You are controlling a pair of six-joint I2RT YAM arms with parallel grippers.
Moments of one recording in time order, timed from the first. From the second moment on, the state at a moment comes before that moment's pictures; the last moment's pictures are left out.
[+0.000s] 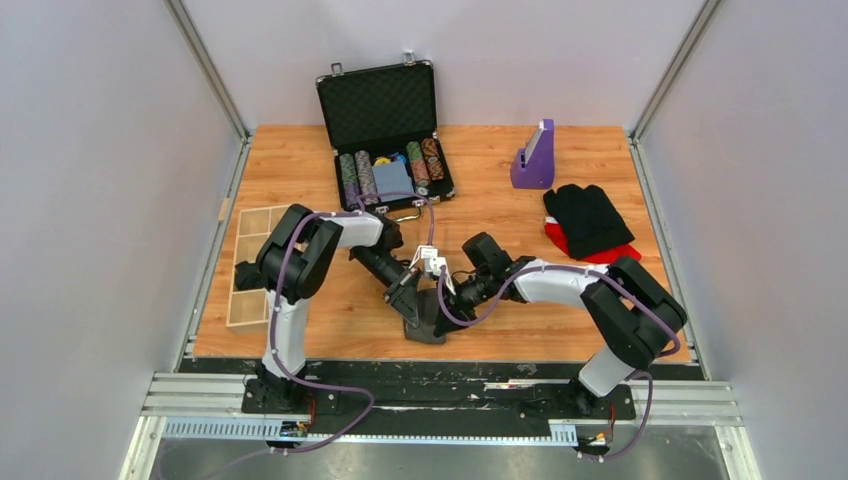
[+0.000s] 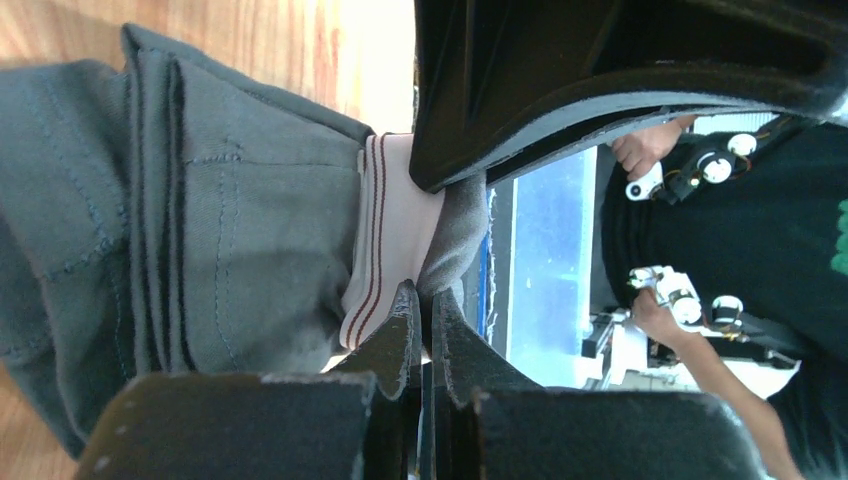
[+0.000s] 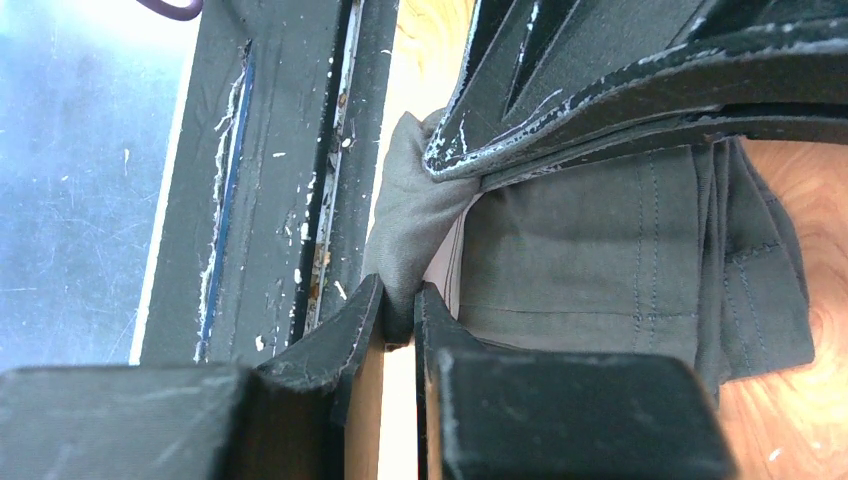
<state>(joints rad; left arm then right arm) -0.53 2.07 1.21 -1.13 1.20 0.83 0.73 1.61 0.73 -0.08 -0.98 -0.39</state>
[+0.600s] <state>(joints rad) -0.48 2.01 1.13 -0.95 1.09 0.37 0.69 1.80 0.88 -0.16 -1.09 -0.33</state>
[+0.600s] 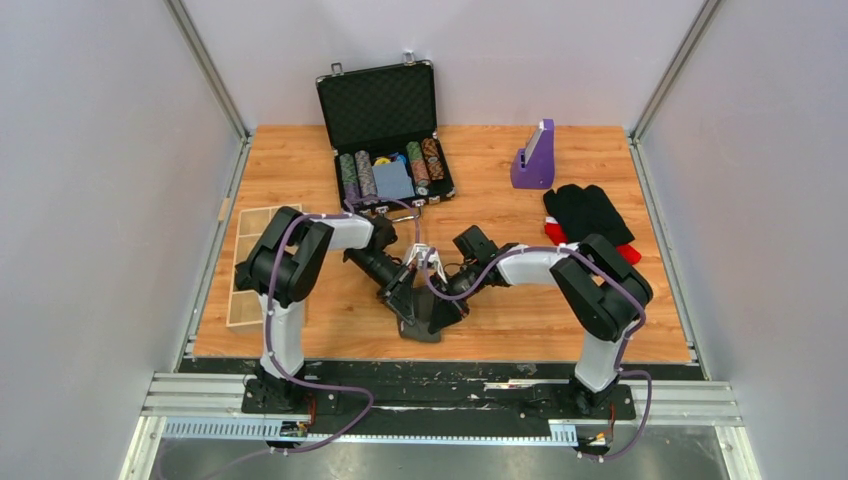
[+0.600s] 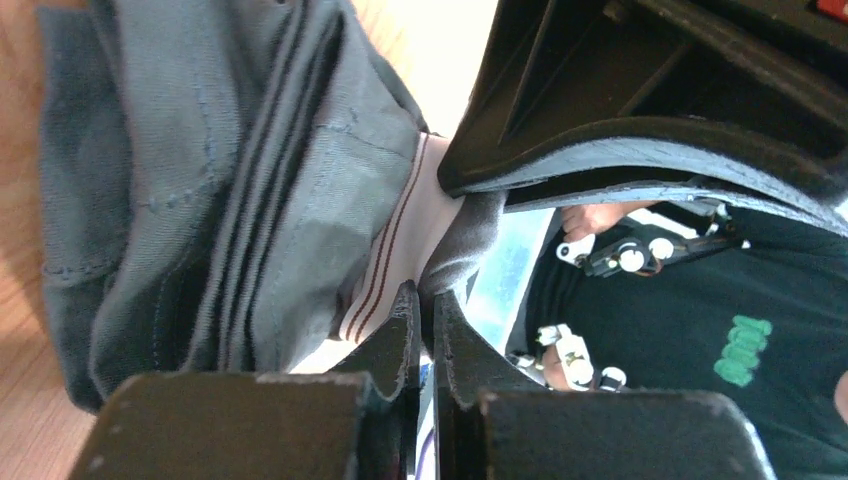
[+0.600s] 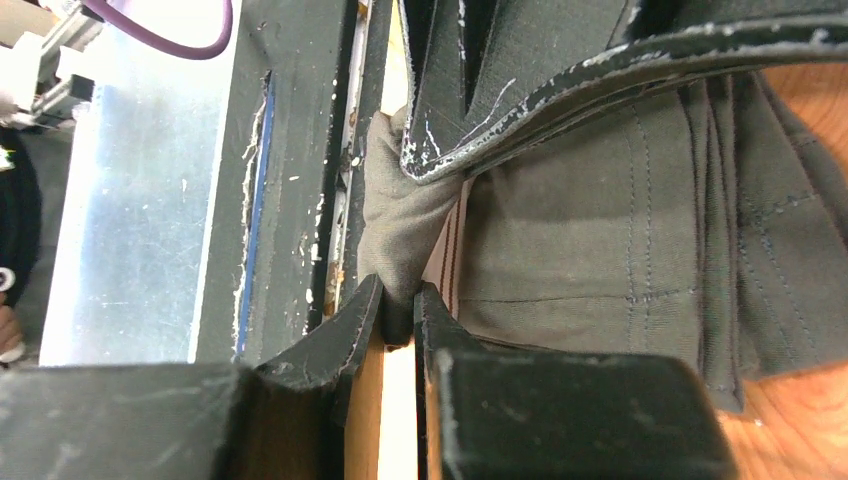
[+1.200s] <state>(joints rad) -0.23 1.54 0.99 -0.66 0.69 -0.12 0.69 2.09 1.17 -0.51 -1.19 -0.31</state>
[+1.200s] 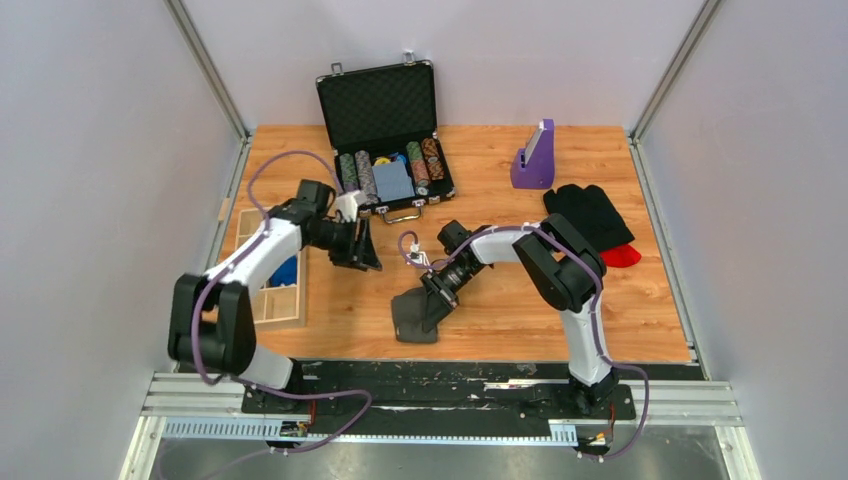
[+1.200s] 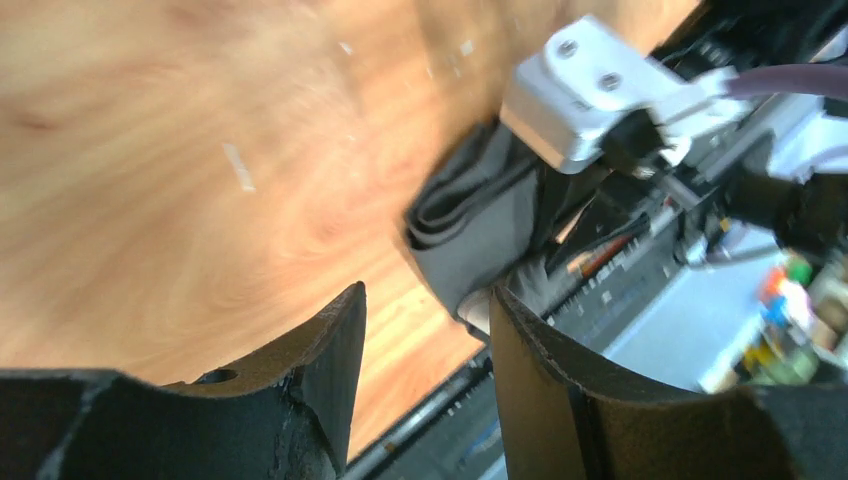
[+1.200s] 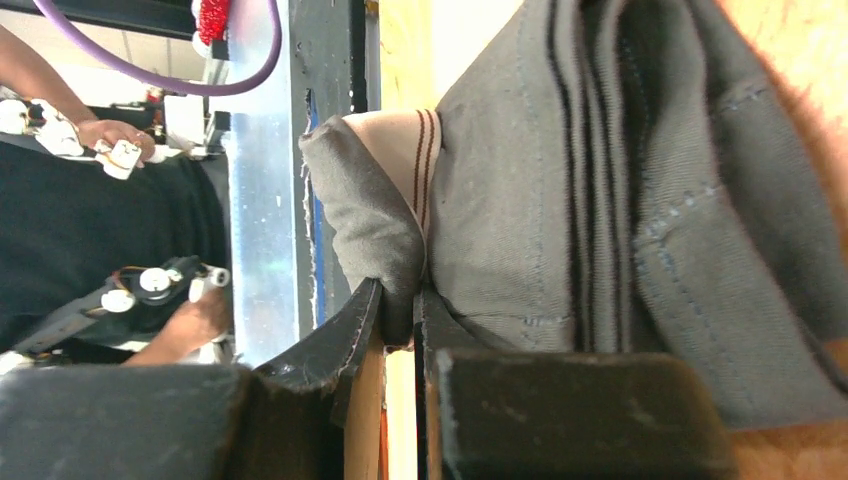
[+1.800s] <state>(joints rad) -0.91 0.65 0.62 -0.56 0.49 0.87 0.68 2.30 1.41 -0.84 -1.20 -0.20</state>
